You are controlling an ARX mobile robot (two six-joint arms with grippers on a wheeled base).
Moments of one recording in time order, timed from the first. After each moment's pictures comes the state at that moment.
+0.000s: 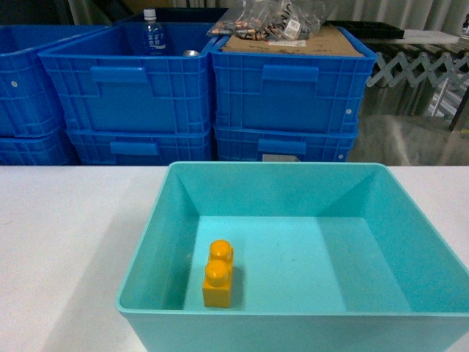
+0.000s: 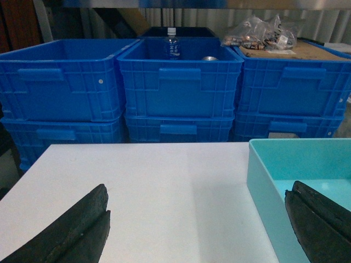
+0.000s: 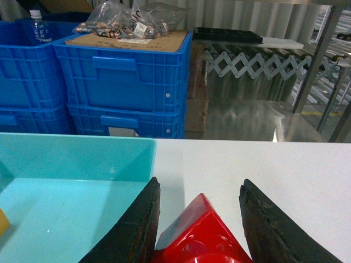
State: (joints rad) left arm 0.00 0.01 0.02 -0.01 0.00 0.00; right arm 0.10 0.72 0.01 0.69 0.10 -0.02
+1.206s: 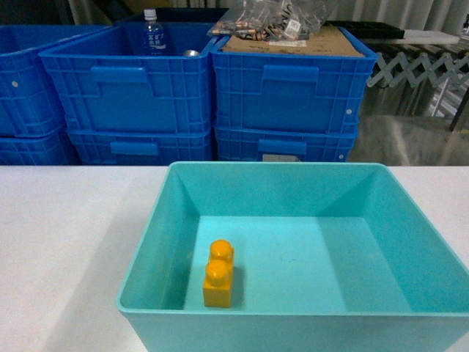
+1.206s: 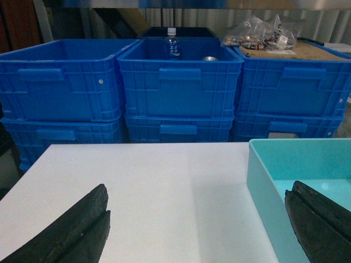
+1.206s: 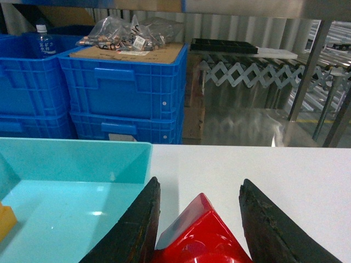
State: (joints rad) left arm 0.00 0.01 0.02 -0.01 0.00 0.00; right arm 0.00 0.22 0.01 0.22 0.00 -0.02
